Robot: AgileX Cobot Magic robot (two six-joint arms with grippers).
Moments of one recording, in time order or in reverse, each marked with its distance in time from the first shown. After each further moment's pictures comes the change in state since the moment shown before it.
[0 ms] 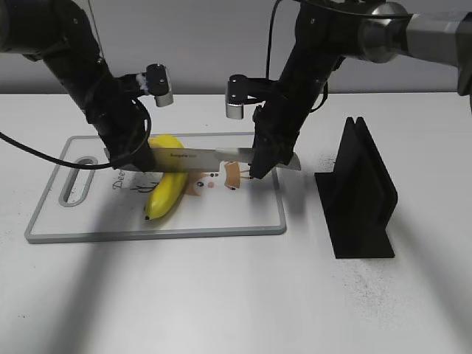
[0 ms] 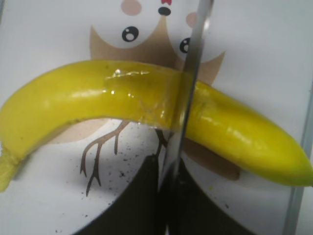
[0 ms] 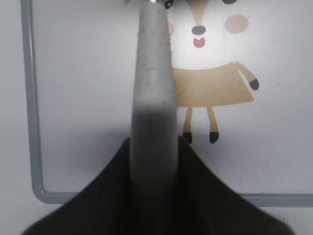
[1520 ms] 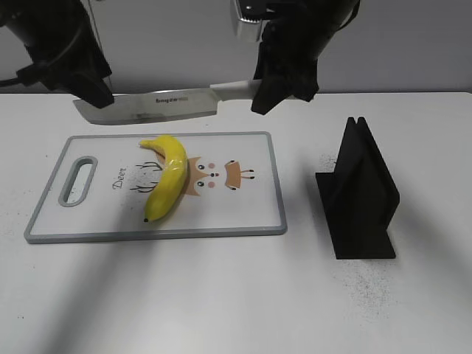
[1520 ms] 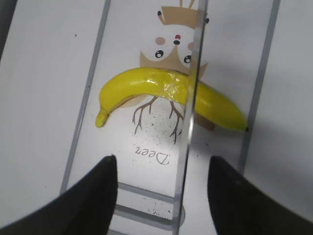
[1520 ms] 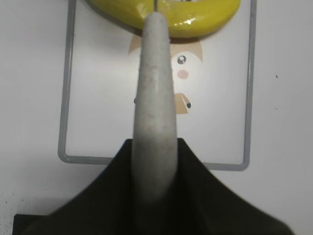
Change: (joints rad) left arm 0.019 -0.415 0.031 0.061 0.147 -0.060; right arm 0.002 -0.284 0.020 0.017 0.030 -0.125
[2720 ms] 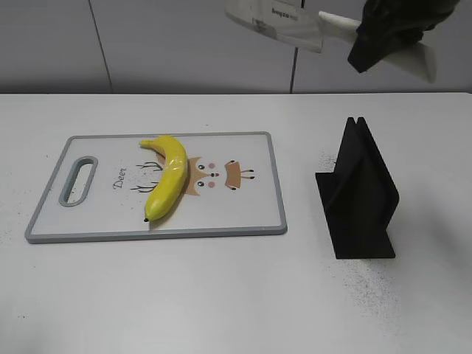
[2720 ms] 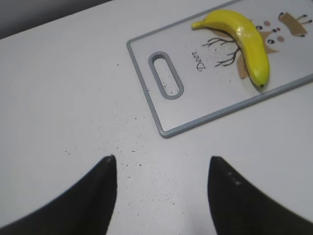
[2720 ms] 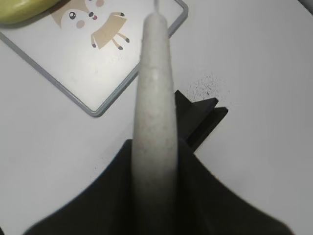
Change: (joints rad) left arm 0.251 -1.187 0.944 0.125 -0.257 -0.754; right arm -0.030 -0.507 0.416 -0.300 -0.132 0.946
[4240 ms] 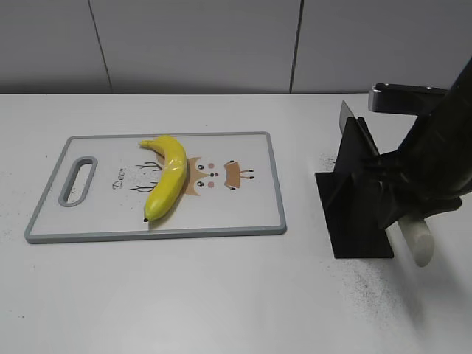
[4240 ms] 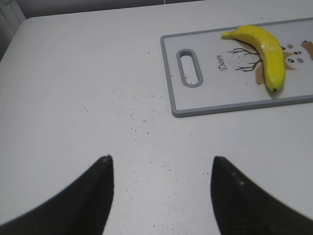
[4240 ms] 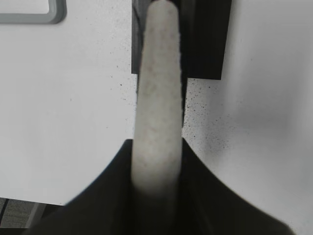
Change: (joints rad) left arm 0.000 -0.576 0.155 0.135 0.223 -0.330; right arm -0.004 -0.065 0.571 0.031 -0.185 0.679
